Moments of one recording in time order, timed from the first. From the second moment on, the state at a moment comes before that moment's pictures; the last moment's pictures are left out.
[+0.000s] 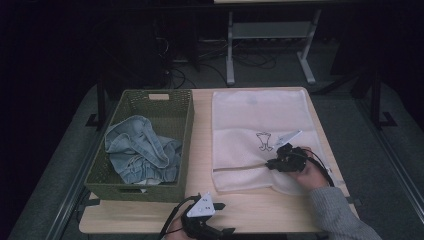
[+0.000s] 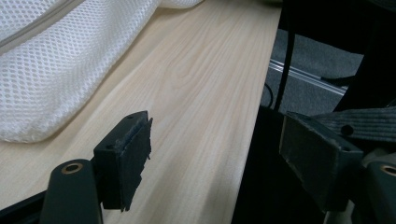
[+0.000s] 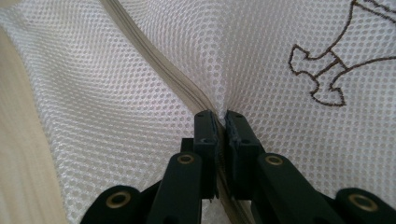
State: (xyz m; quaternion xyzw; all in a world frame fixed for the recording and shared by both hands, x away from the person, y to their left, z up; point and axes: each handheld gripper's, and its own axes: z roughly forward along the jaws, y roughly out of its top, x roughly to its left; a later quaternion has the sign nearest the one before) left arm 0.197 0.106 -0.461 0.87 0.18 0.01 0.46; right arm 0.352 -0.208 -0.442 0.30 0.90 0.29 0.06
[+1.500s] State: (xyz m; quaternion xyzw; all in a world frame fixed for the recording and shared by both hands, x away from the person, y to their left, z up) left arm 0.200 0.117 -0.456 0.86 0.18 0.01 0.47; right arm 0.262 -0.222 -0.443 0.31 0.89 0.34 0.04
